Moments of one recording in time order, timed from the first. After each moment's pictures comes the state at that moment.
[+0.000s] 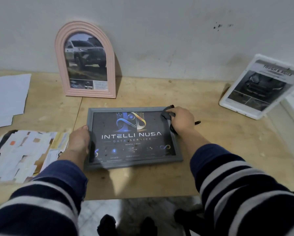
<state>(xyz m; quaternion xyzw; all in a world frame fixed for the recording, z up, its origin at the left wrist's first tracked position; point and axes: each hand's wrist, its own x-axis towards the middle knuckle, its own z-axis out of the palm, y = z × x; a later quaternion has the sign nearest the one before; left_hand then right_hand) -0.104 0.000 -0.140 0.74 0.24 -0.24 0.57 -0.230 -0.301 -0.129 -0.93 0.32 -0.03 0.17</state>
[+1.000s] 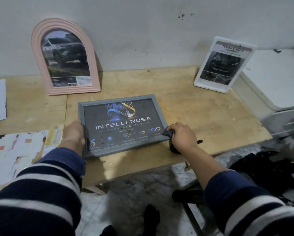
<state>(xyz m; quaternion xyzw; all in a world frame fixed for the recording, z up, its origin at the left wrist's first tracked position) -0.106 0.003 -0.145 0.70 0.25 -0.26 0.61 -0.366 -0.220 -0.122 -0.91 0.38 0.02 0.17</state>
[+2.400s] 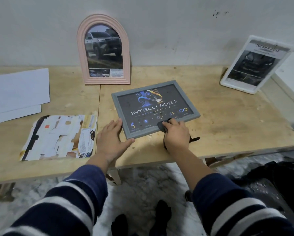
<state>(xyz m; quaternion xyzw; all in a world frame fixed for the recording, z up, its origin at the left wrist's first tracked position) -0.176 0.066 -0.158 0.93 -0.30 -0.08 0.21 -0.303 -0.118 -0.141 -0.93 0.36 -0.05 0.08</state>
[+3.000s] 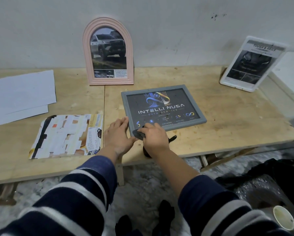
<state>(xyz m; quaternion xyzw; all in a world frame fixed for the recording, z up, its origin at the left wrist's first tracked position) -0.171 0.065 -0.153 0.92 -0.32 -0.12 0.17 -0.271 -0.043 -0.128 -0.97 0.22 0.00 0.14</state>
